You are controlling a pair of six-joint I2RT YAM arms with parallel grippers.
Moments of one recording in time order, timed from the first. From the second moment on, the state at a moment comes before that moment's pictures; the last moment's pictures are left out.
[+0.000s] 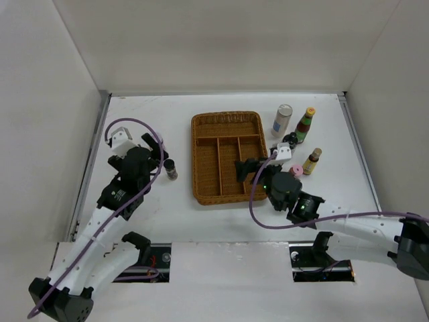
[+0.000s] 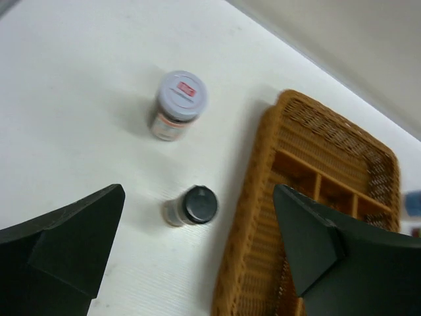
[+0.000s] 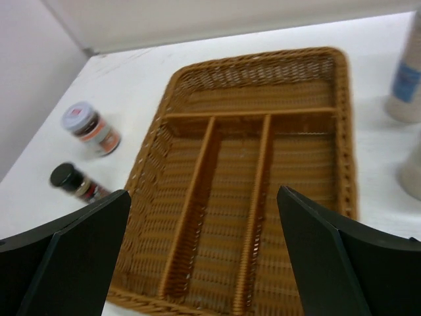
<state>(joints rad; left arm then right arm) -0.46 0.76 0.77 -0.41 -0.63 -0.70 1.00 1.02 0.58 0.35 0.69 0.38</state>
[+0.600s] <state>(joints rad) -0.28 1.08 0.79 -0.22 -0.69 -0.58 1.04 1.12 0.54 0.50 0.51 0.38</state>
